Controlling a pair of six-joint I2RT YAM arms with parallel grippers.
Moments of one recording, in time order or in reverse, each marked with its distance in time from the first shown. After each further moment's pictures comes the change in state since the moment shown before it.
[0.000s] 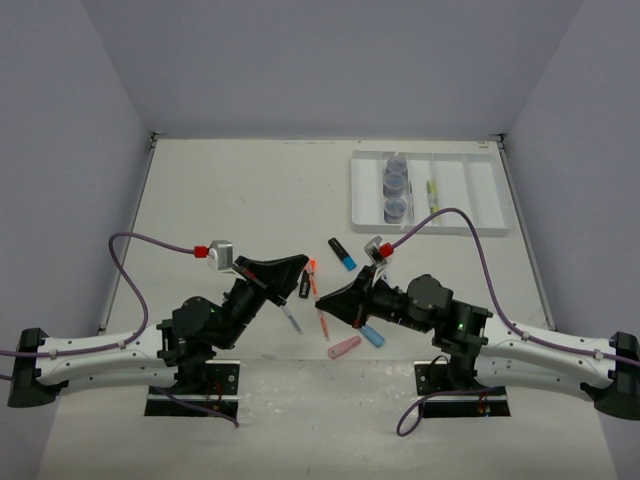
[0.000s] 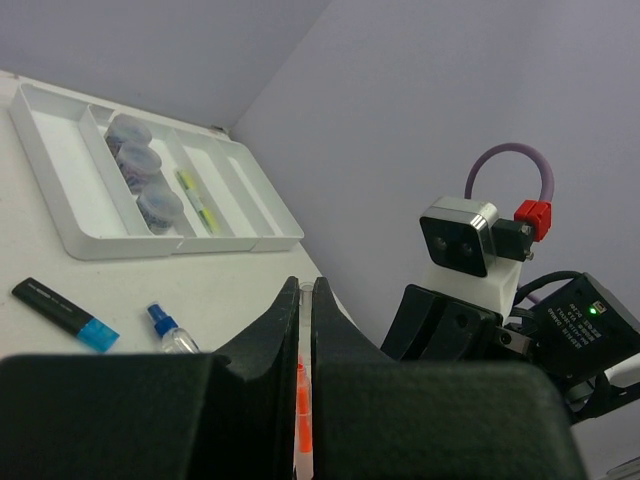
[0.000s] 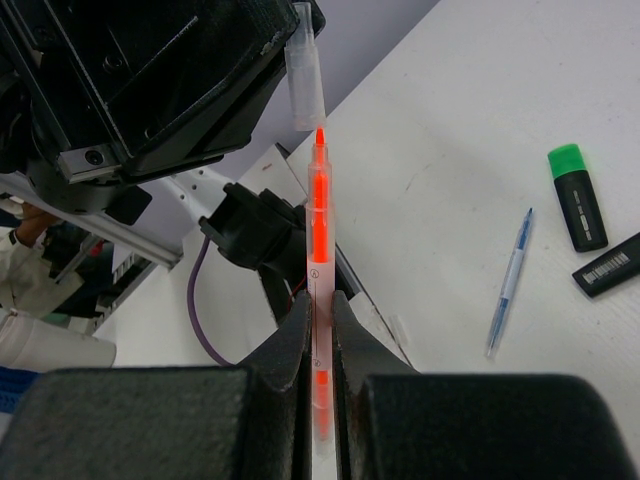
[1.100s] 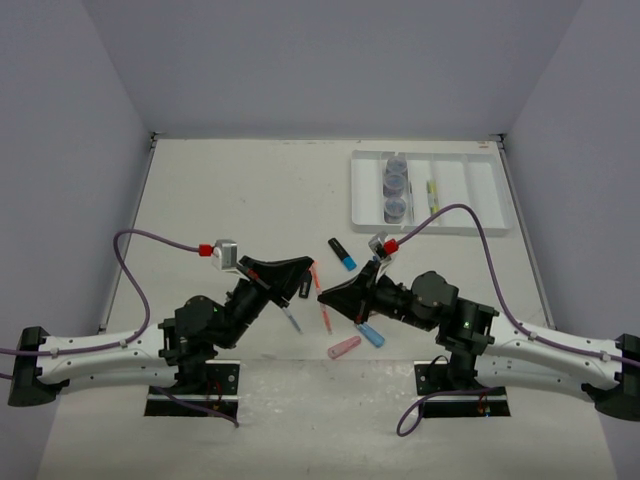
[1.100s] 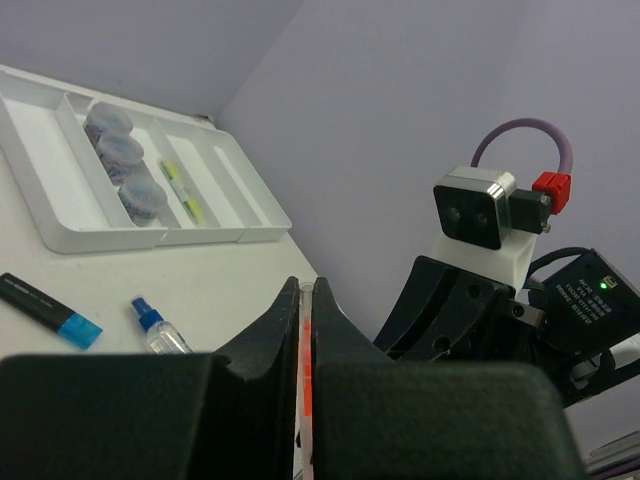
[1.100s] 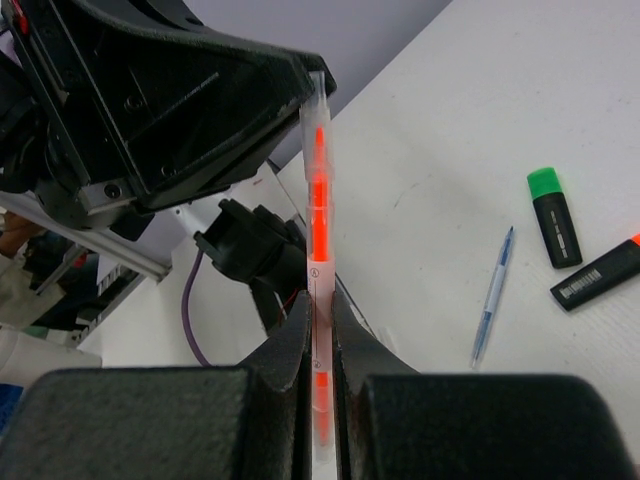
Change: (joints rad) left arm 0.000 0.019 0.014 -0.009 0.033 -0.022; right arm 0.000 -0.015 0.052 -0.057 0.037 -0.040
